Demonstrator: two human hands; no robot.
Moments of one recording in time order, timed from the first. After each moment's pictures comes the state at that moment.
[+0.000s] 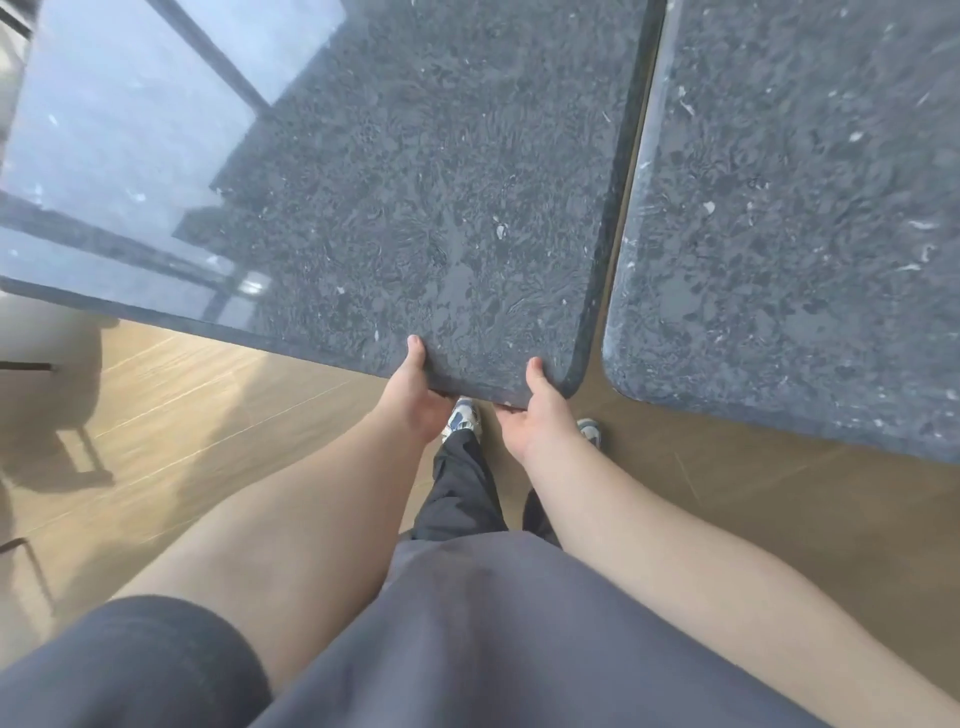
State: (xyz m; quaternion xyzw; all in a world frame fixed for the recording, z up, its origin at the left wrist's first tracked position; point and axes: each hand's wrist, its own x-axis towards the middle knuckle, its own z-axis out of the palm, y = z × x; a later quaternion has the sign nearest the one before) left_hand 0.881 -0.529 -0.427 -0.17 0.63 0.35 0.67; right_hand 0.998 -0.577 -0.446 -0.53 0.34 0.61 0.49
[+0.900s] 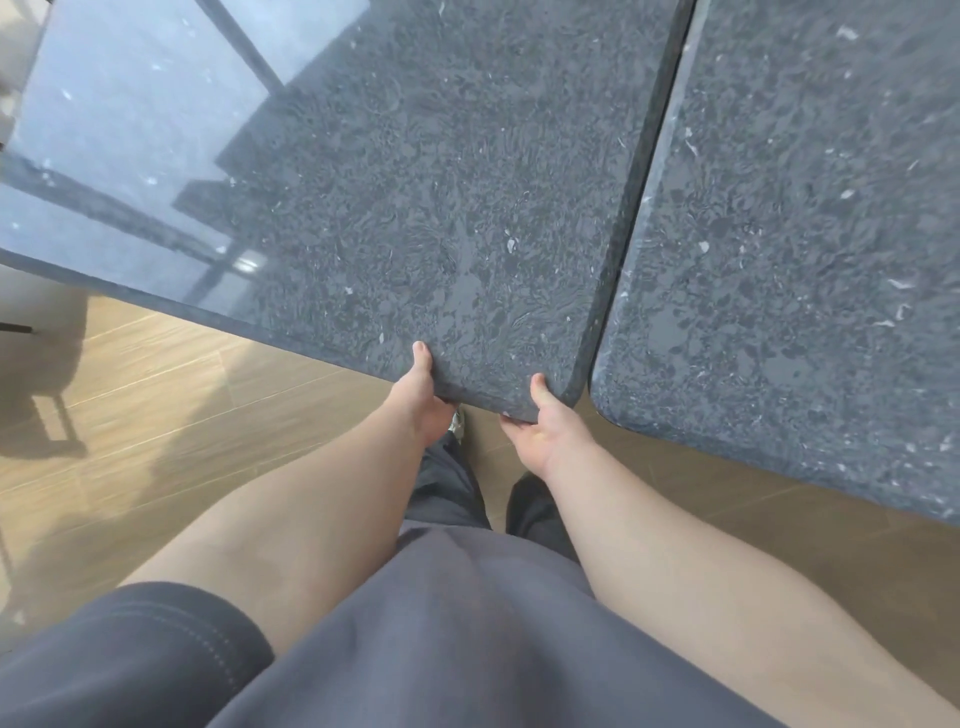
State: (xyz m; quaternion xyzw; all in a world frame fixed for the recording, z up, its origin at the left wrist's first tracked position) left_hand 0.898 -0.523 -0.432 -0.08 0.67 0.31 0.66; right_hand 1.034 -0.569 -0.441 -0.56 0.30 0.65 0.43
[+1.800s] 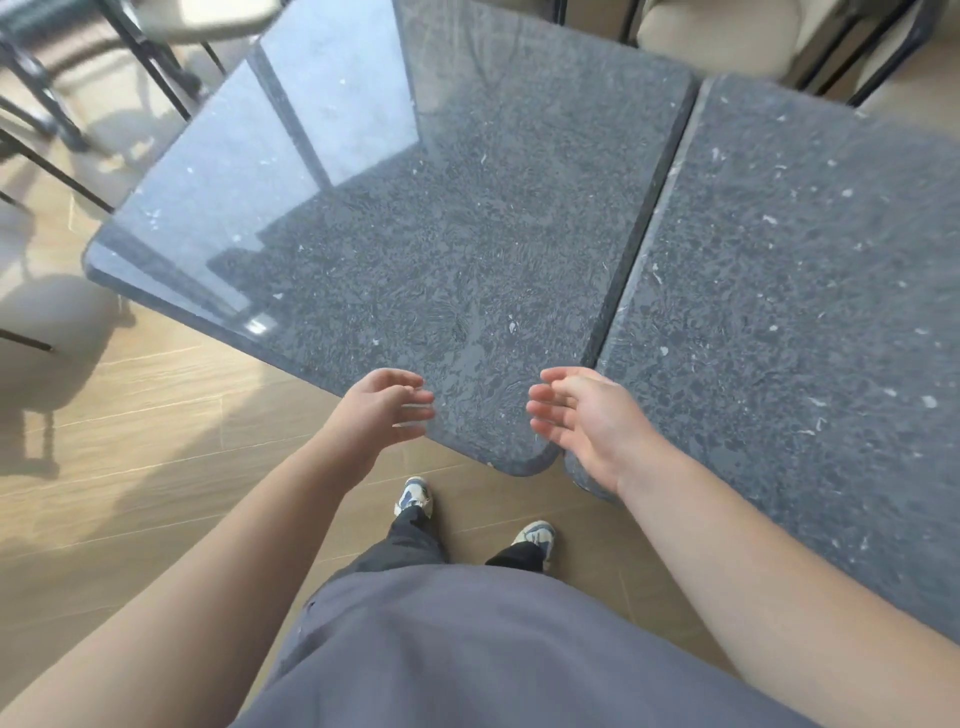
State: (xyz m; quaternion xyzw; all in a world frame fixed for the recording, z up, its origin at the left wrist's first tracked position) left_hand 0.859 -0.548 -0.282 0.25 0.68 0.29 0.63; right_hand 1.093 -0.542 -0.259 -0.63 -0.17 0.69 0.32
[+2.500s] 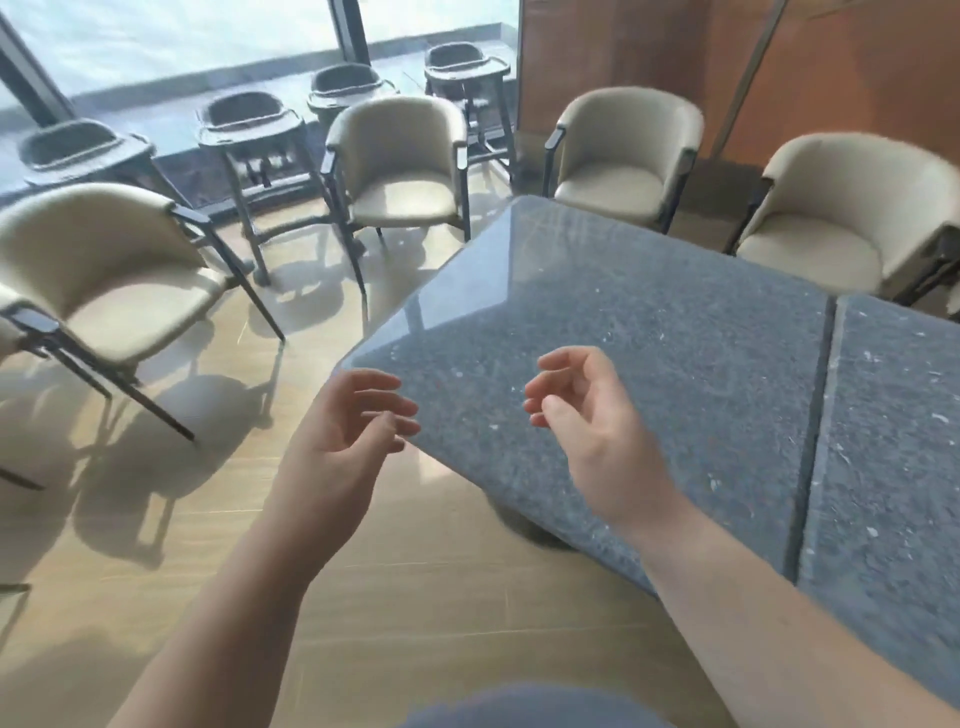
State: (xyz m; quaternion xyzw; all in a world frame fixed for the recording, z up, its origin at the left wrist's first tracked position) left_hand 0.555 -0.606 -0.110 0.46 0.60 0.53 0.37; right_hand 0.765 -0.545 -0.112 -0.43 -0.58 0.52 0.45
